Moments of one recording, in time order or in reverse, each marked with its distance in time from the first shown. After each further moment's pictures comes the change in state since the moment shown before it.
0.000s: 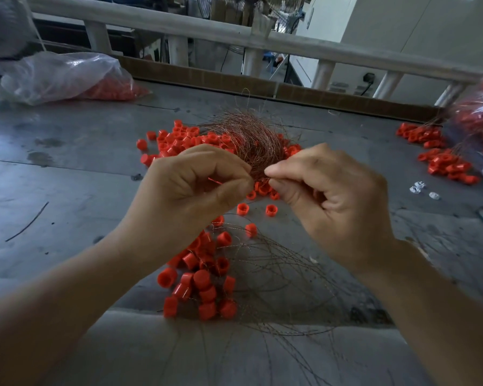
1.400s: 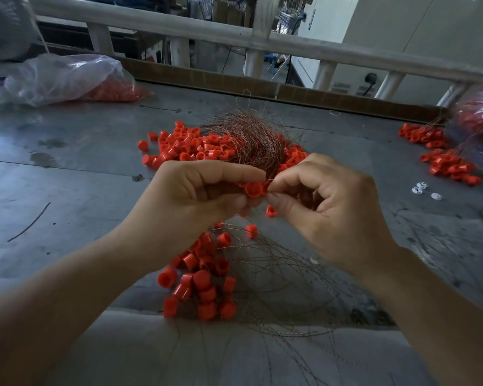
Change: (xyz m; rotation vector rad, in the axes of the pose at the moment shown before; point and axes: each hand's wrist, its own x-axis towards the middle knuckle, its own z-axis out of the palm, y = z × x) left_hand -0.002 -0.001 0.000 -0.298 -0.095 -0.167; right_hand -0.001 -0.007 -0.002 0.127 -0.155 0.255
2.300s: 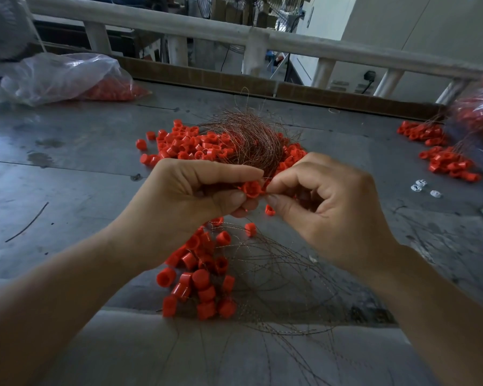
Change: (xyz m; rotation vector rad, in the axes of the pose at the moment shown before) left_hand 0.002 0.001 -0.004 0.005 -0.028 -0.030; right_hand 0.000 -0.001 -0.001 -0.003 -0.046 -0.023
